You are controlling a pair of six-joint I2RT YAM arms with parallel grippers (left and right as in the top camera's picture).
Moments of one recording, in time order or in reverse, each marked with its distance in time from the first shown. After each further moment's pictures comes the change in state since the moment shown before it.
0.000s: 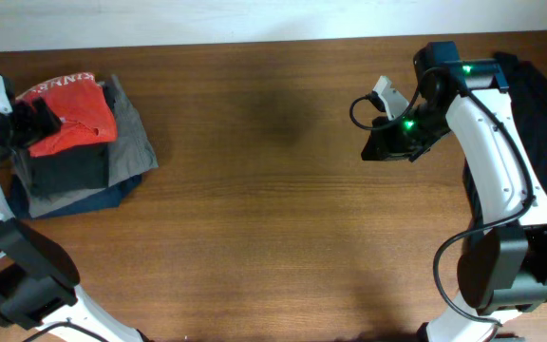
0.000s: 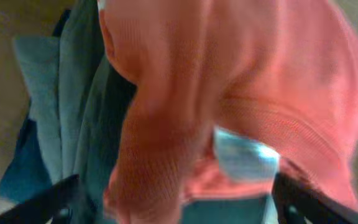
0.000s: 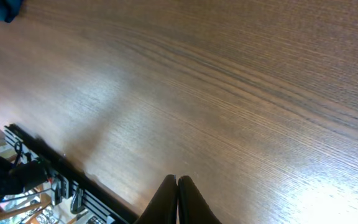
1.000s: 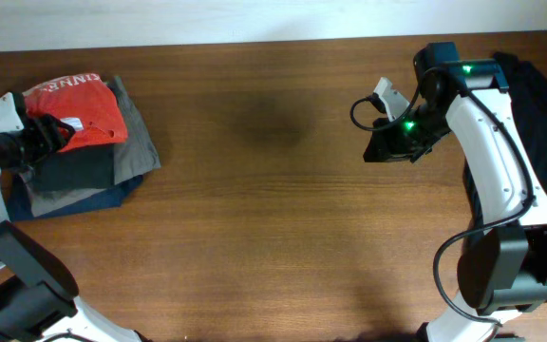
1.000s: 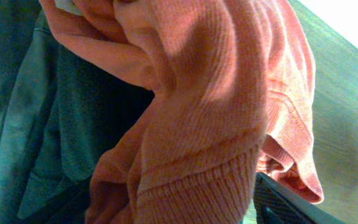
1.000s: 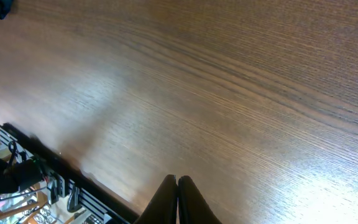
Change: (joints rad) left arm 0.050 -0.070 -0.269 0.235 0.273 -0.003; right arm 0.000 0.000 0.000 -0.011 0.018 0.000
